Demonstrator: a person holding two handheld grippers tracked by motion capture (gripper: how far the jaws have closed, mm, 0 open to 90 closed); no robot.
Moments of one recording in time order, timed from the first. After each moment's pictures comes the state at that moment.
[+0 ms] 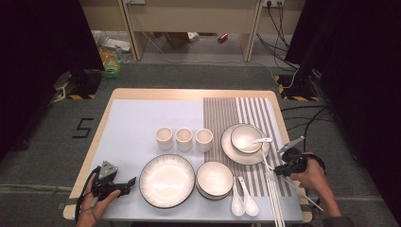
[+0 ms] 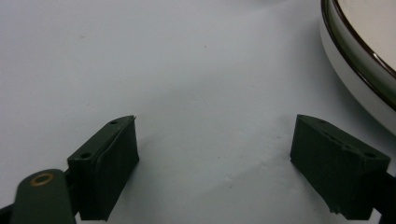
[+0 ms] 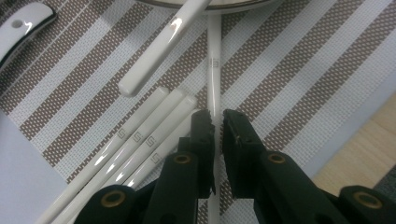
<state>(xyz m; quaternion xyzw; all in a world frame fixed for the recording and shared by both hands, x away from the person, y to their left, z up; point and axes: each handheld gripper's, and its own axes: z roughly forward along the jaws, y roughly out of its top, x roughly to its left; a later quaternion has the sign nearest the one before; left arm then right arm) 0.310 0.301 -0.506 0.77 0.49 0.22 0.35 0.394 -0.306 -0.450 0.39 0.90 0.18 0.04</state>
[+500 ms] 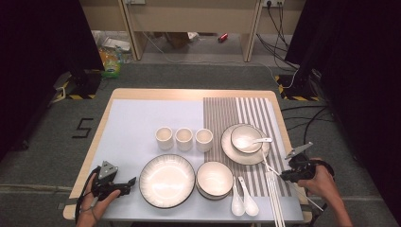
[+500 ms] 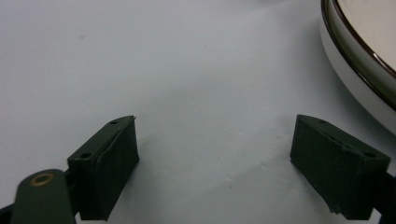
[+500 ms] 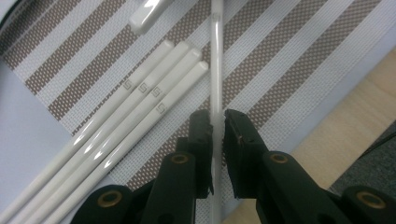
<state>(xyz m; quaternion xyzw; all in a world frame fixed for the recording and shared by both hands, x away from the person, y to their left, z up) 0.310 0.301 -0.506 0.77 0.49 0.22 0.35 0.373 -0.322 -0.449 0.38 0.91 0.17 0.05</state>
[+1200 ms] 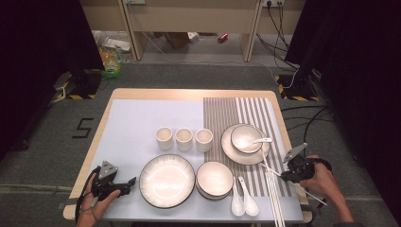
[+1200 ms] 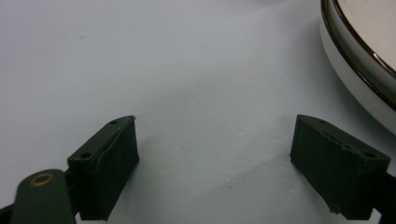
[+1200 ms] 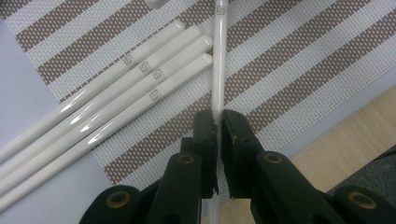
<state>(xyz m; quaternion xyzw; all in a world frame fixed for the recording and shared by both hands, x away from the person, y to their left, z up) 0.309 0.301 -0.505 0.77 0.49 0.22 0.35 0.379 -0.322 -0.451 0.29 0.94 0.15 0.05</state>
